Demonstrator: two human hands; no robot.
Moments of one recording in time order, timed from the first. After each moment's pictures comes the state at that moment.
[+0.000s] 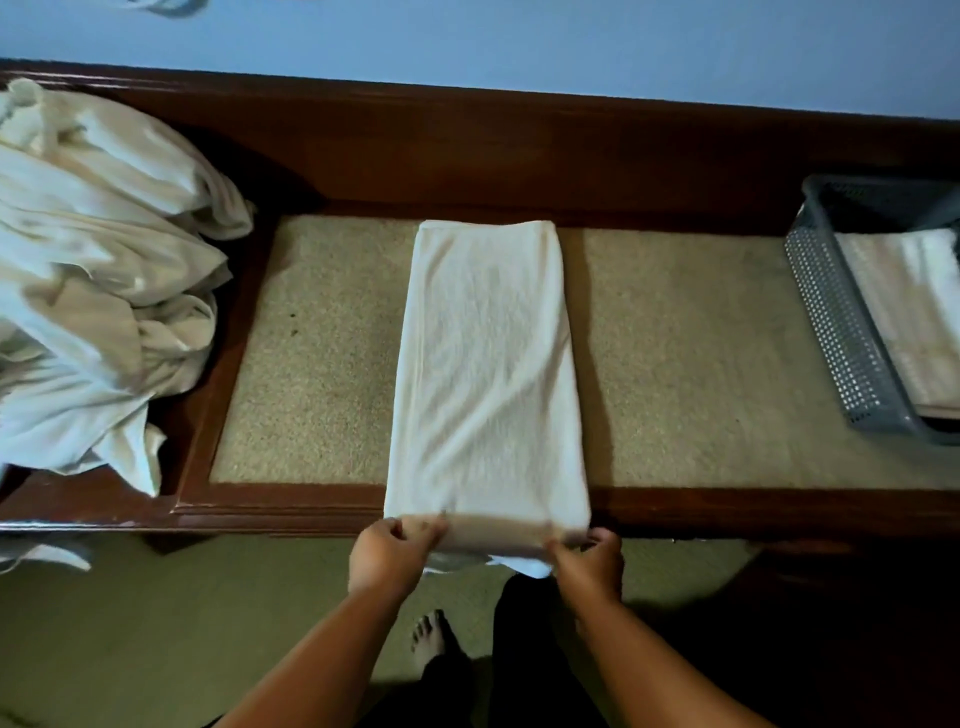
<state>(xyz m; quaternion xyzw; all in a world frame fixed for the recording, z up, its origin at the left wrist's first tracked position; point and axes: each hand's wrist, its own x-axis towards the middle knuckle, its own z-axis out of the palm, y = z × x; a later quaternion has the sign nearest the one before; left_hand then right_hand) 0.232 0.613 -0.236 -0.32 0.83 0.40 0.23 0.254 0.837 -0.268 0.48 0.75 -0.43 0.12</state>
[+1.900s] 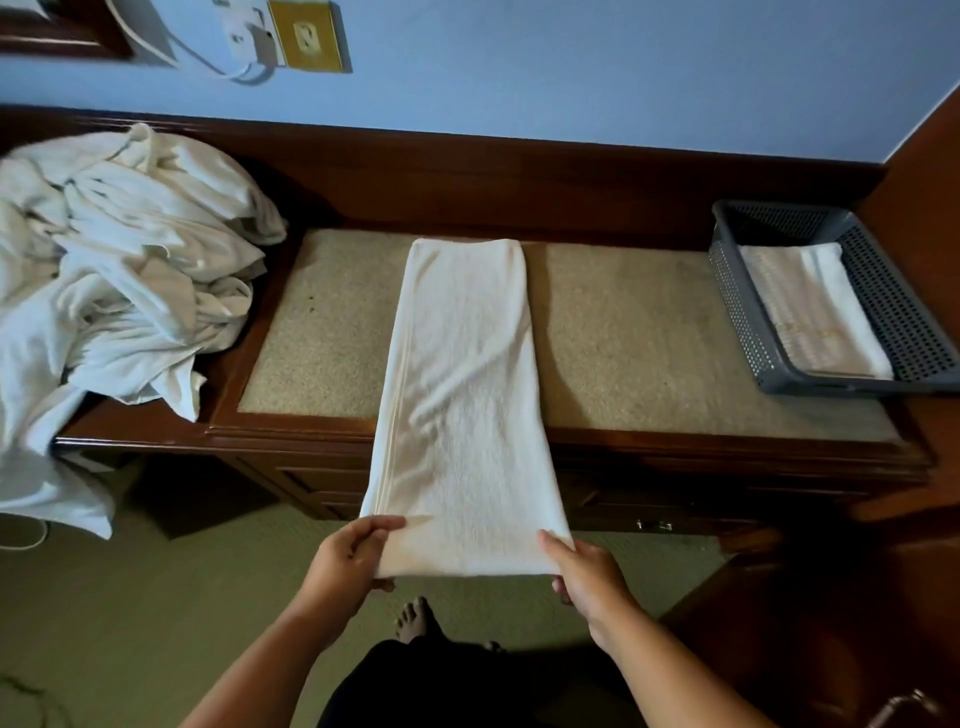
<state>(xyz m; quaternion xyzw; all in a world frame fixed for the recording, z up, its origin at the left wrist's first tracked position) 0.391 0.615 -0.170 -0.25 0.72 0.63 0.17 0.396 0.899 -0.178 0.33 0.71 -0.57 0.23</state>
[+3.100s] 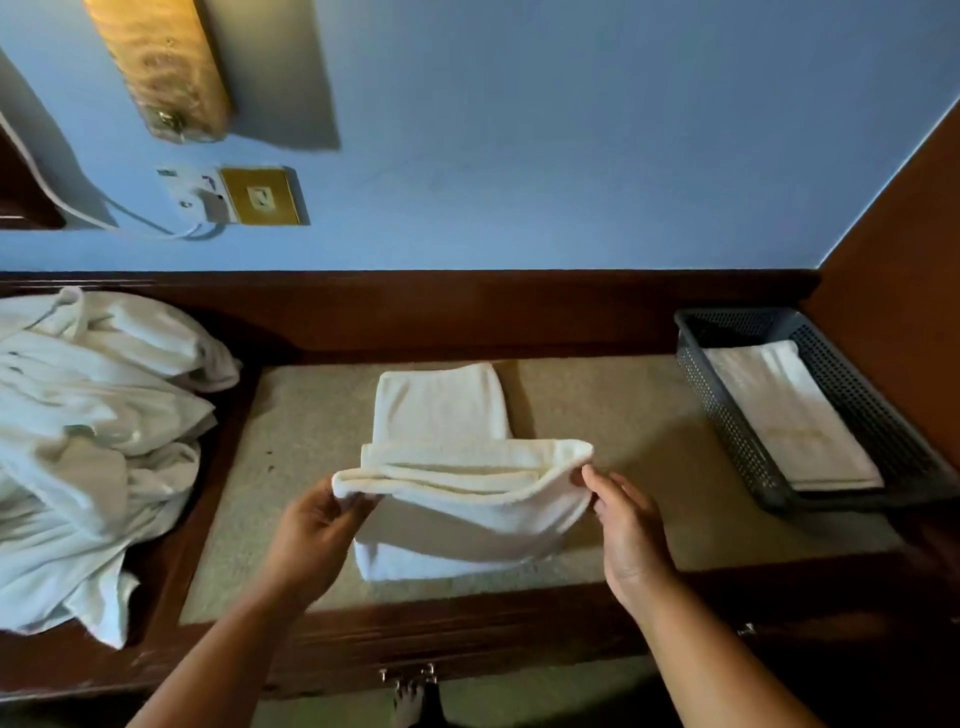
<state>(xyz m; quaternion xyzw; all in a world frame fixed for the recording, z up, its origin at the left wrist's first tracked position) 0.156 0.594 -0.056 -0.01 0.80 0.60 0.04 0.179 0.896 -0.059 0.24 0.61 -0.75 -0.07</state>
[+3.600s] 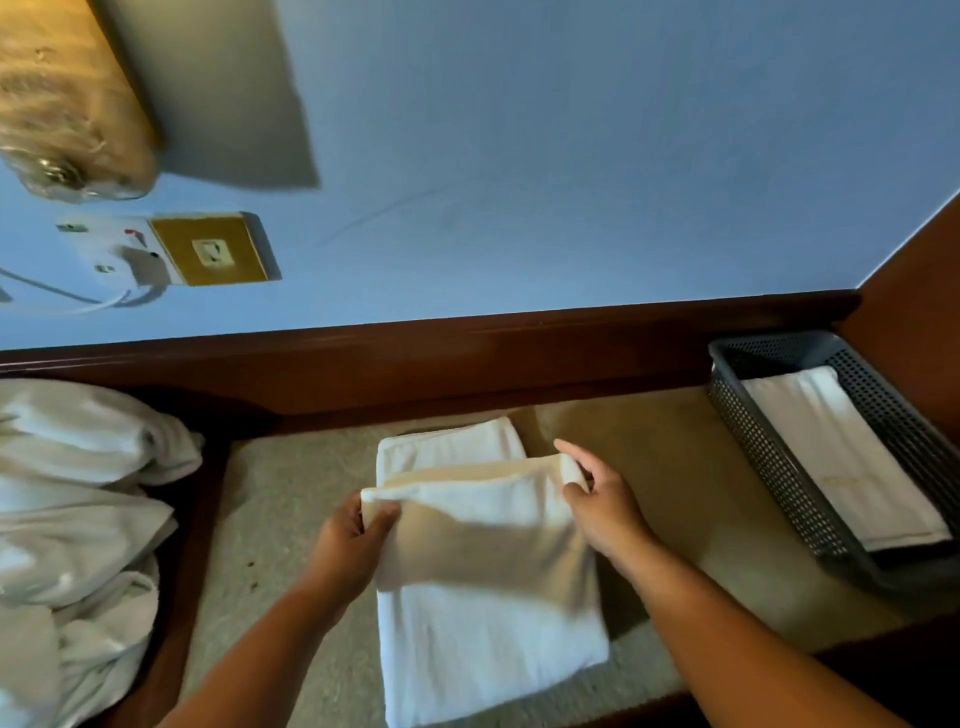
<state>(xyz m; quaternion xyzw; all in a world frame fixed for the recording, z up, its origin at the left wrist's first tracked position) -0.036 0.582 -0.123 -0.11 0.78 0.59 0.15 -0.016 0.874 -0.093 0.22 0.82 -0.52 0.02</state>
